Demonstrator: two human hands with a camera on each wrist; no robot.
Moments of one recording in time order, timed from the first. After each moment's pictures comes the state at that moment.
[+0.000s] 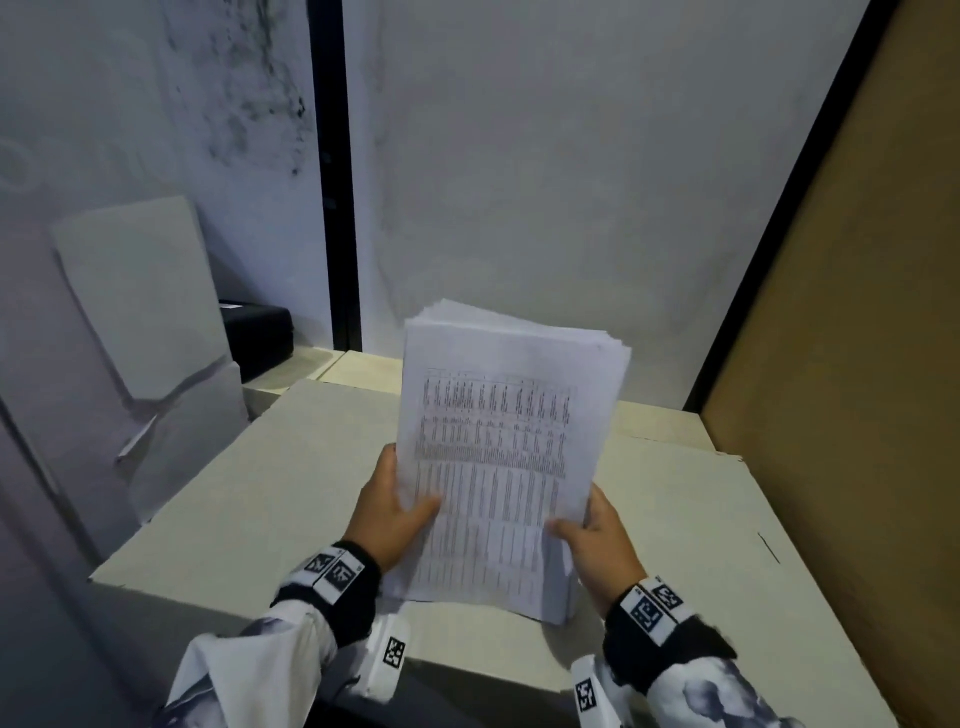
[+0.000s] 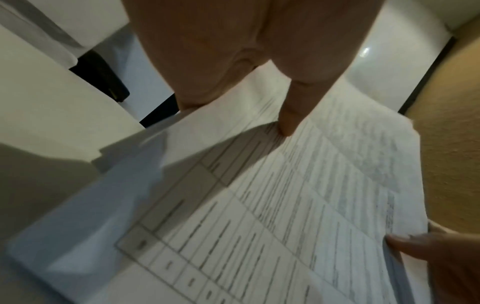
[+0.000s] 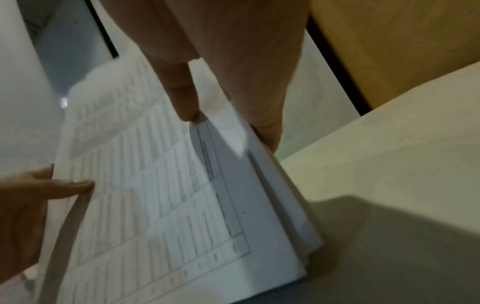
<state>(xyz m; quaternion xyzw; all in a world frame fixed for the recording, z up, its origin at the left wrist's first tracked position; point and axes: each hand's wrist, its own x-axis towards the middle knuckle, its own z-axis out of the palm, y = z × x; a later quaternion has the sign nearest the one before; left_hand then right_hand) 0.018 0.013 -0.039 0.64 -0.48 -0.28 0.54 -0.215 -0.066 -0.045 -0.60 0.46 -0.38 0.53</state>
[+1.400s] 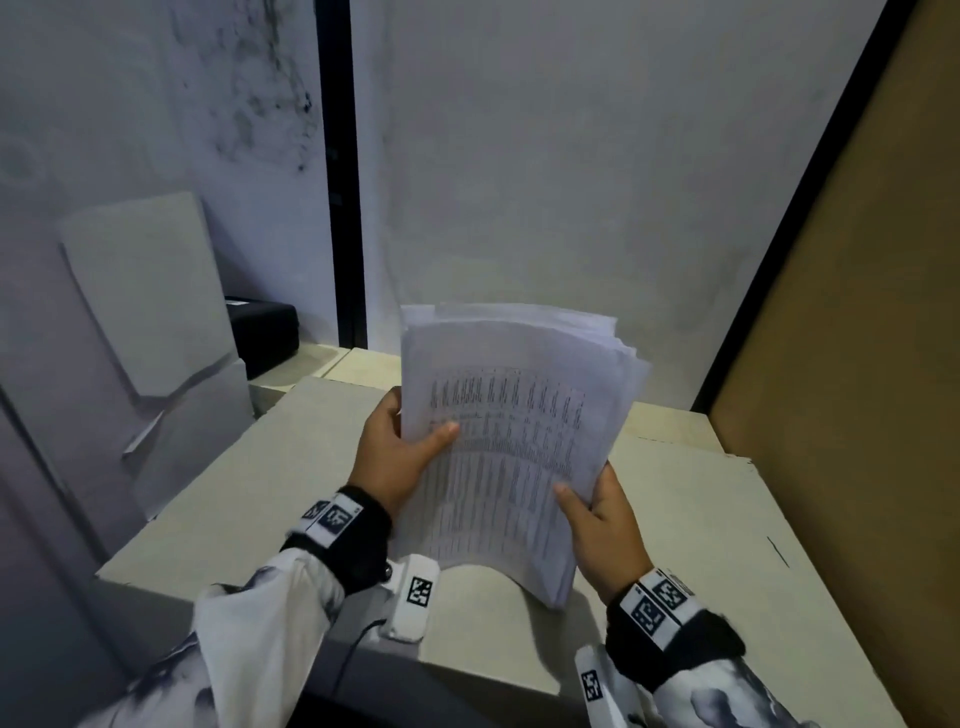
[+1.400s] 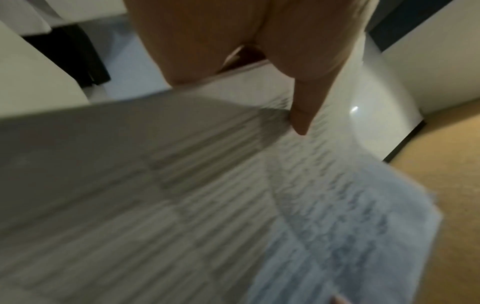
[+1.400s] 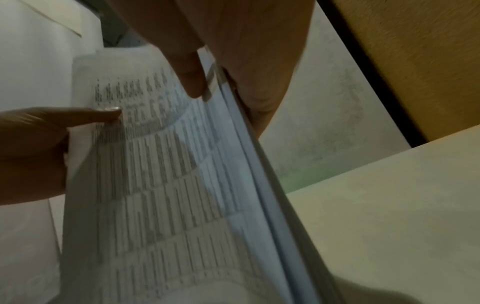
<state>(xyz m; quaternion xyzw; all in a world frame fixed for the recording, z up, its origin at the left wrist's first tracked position) 0.021 -0.012 0.011 0.56 -0.42 -0.28 0.66 -0.208 -0.065 -0.027 -0.66 0.40 -0.44 0.47</state>
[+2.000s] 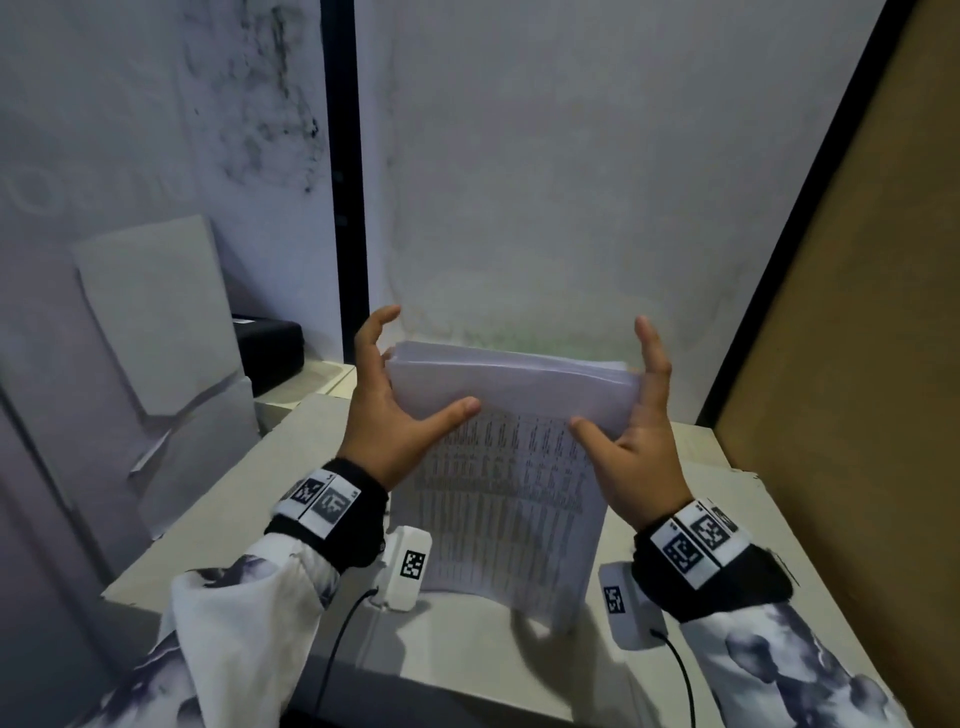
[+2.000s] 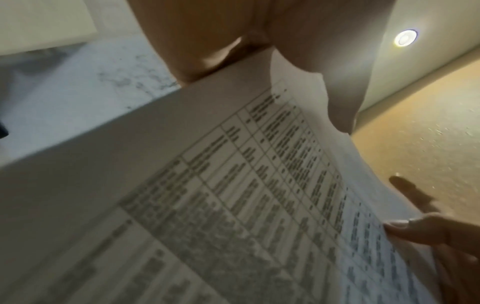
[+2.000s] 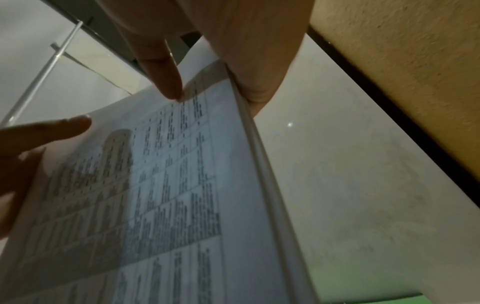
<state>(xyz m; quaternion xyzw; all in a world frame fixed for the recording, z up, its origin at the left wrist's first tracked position) 0.031 -0.007 0.069 0.51 -0.54 -0.08 0.66 -0.204 -0.078 0.073 -0.74 0.25 -0.54 0.31</state>
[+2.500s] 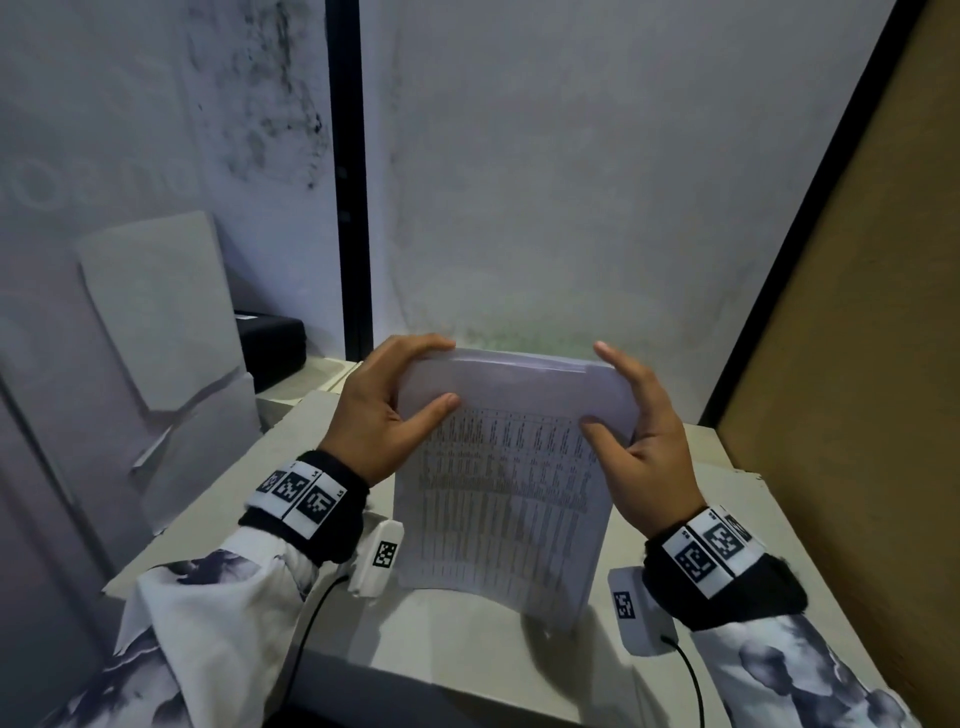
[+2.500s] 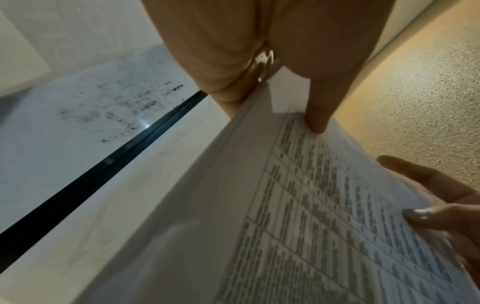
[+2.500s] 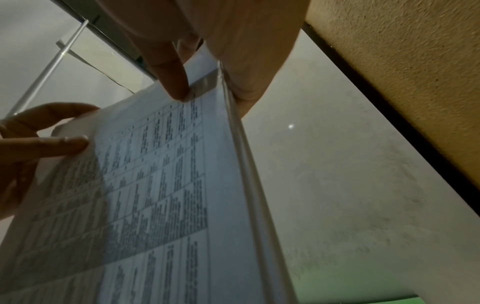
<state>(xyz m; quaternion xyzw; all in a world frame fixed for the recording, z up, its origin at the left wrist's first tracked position) 0.055 -0.006 0.071 0.48 -0.66 -0.01 0.58 -0.210 -0.086 0.066 -0.77 0.27 -0.51 0.26</state>
